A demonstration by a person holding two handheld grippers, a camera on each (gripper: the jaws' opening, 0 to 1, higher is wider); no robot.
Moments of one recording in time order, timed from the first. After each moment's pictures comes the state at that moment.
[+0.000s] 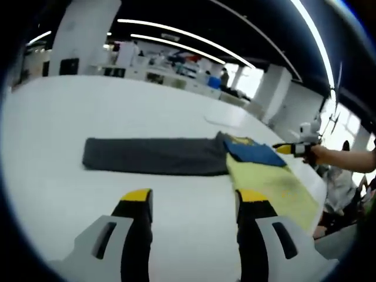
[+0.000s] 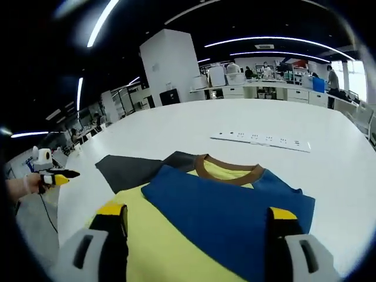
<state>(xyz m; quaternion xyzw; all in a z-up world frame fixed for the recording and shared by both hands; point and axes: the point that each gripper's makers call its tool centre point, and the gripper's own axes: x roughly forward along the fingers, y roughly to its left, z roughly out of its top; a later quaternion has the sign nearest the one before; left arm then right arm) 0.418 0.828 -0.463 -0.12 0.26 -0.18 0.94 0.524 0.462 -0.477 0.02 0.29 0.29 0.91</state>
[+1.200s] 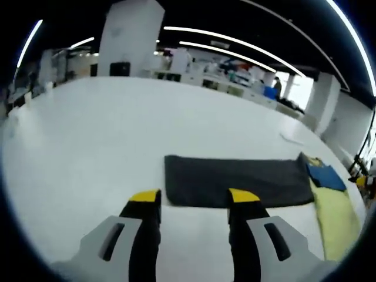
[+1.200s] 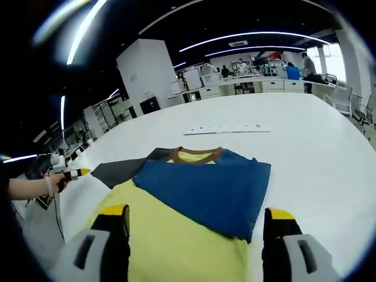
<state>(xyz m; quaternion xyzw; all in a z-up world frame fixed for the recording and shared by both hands) 0.488 0.945 -0.503 -0.11 0.26 0.00 0.96 0.480 0.400 -0.475 0.08 0.30 0.23 0.92</state>
